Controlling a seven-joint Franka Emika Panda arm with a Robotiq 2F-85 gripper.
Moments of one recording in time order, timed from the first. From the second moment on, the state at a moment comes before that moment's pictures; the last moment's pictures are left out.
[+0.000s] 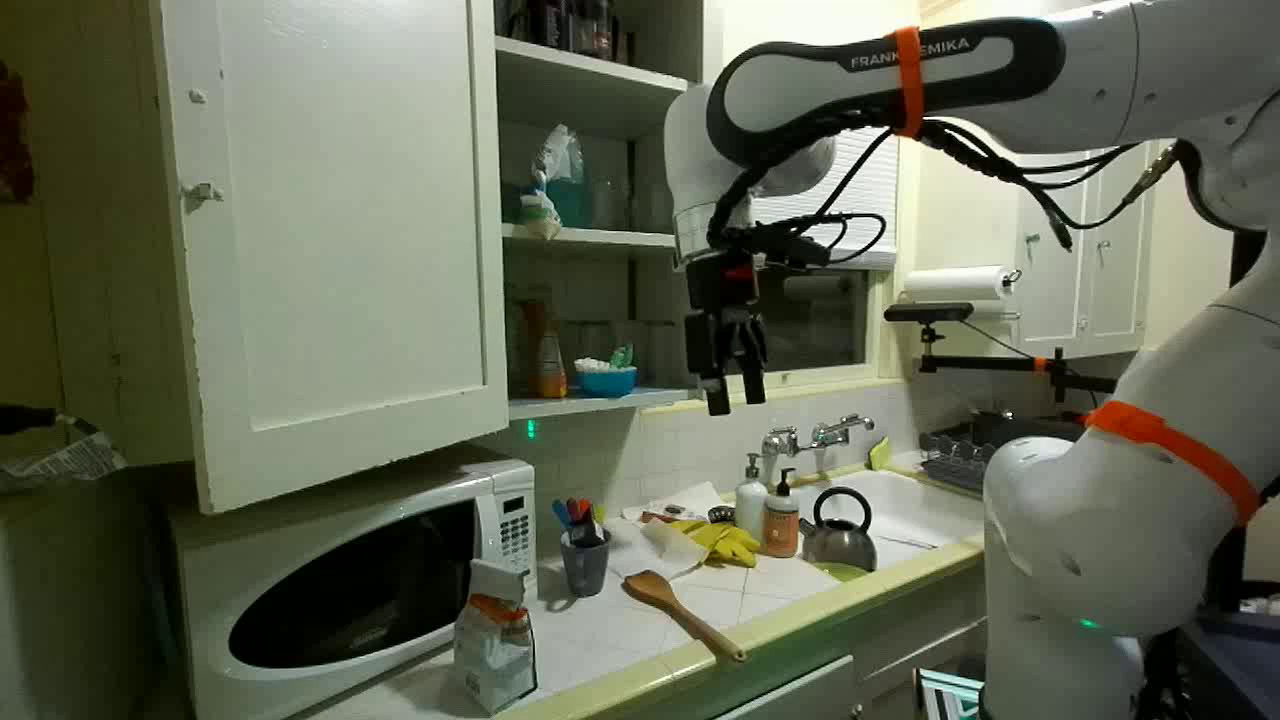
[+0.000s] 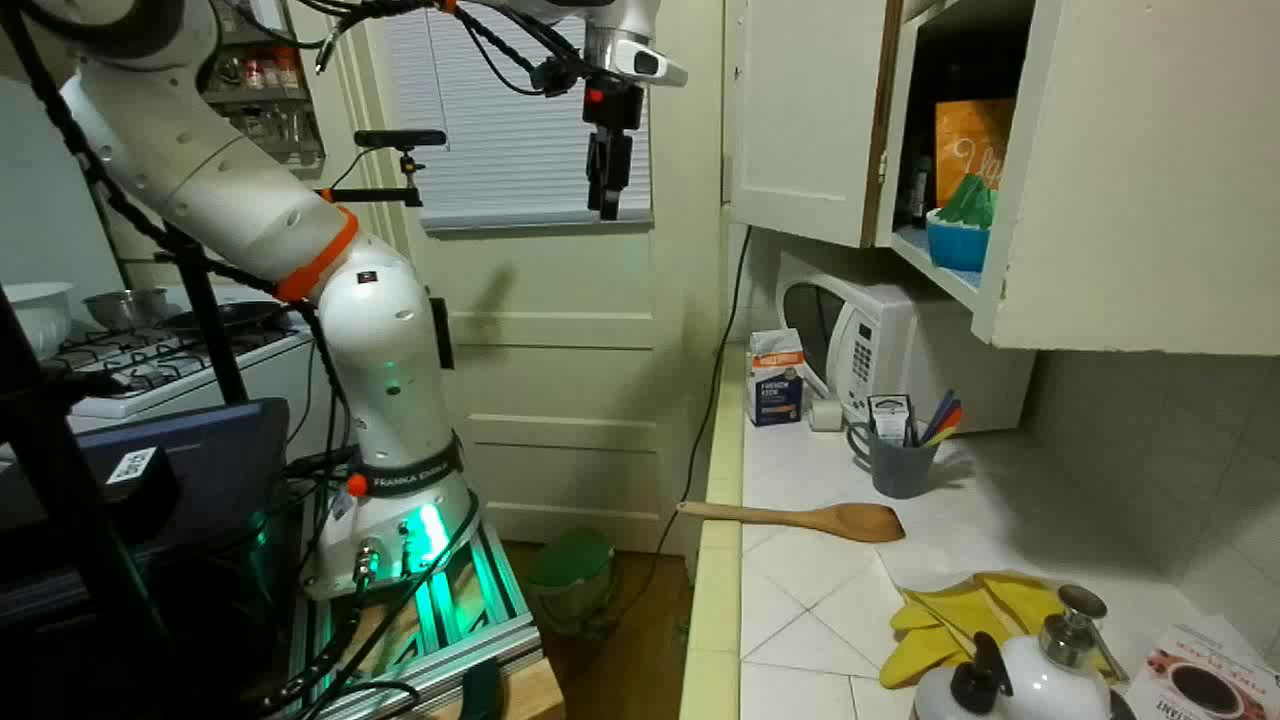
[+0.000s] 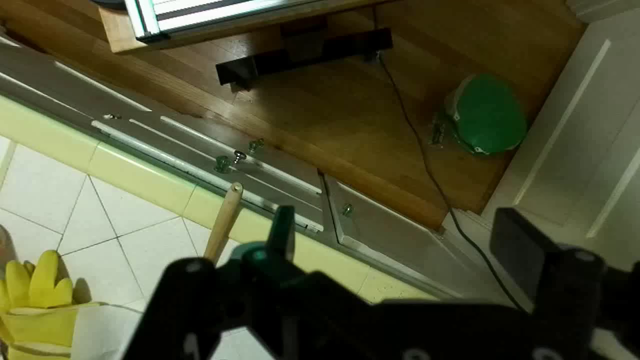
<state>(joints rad) -0.05 -0.72 -0.01 -2.33 0.03 1.47 0.15</state>
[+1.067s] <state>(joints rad) -0.08 -0.69 0.02 -2.35 0.03 1.65 0.25</state>
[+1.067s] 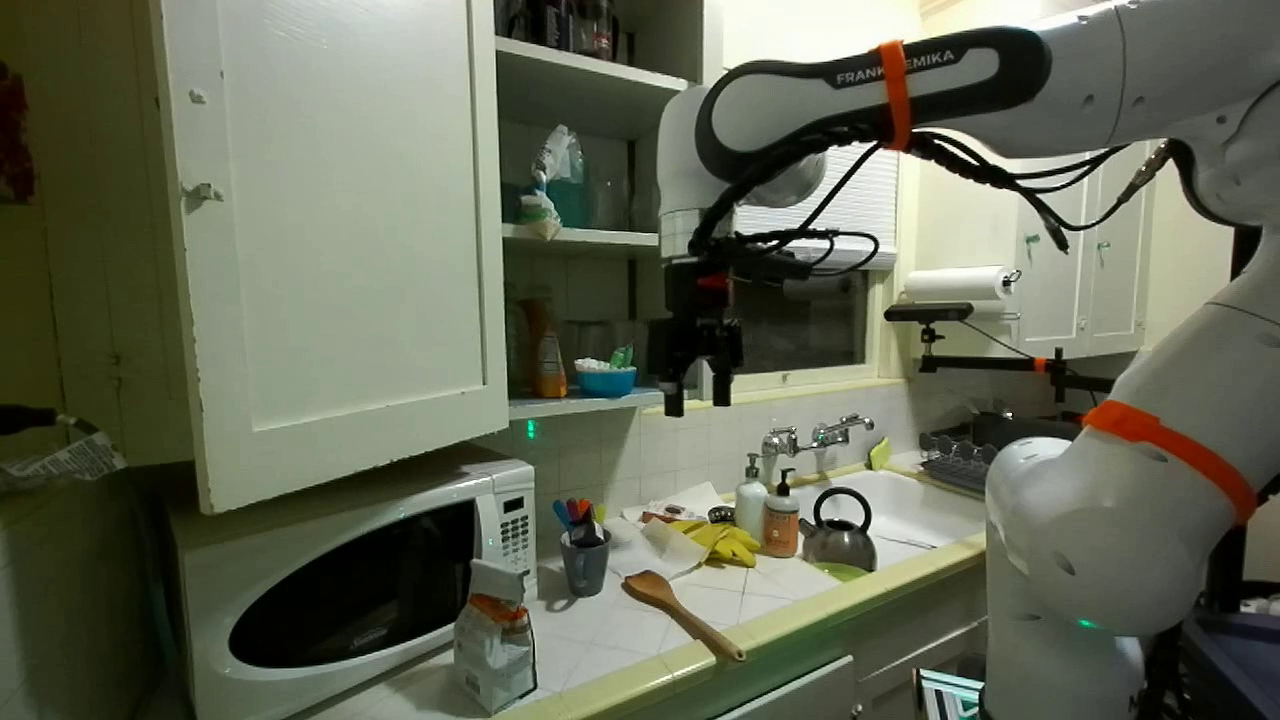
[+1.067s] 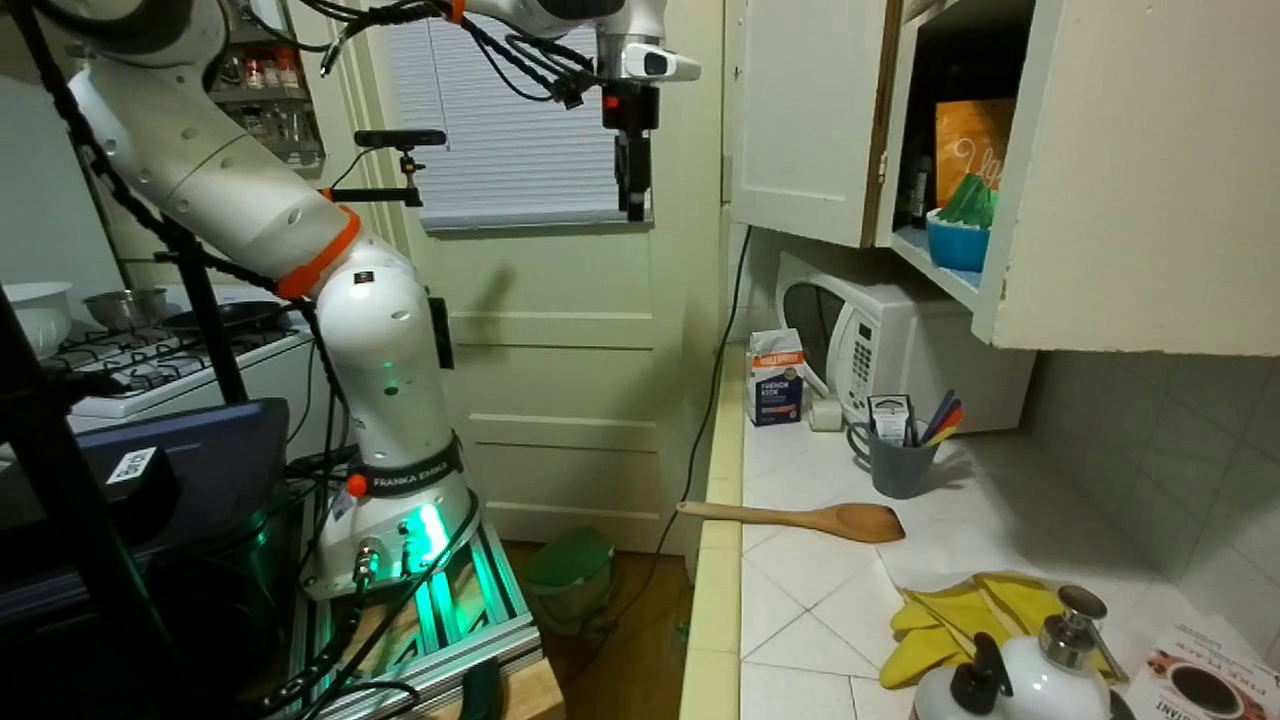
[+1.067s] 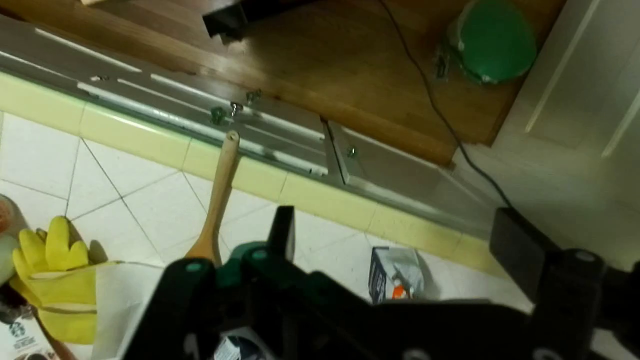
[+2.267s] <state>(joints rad) -0.12 -0.33 0.08 -2.41 0.00 2.21 0.37</state>
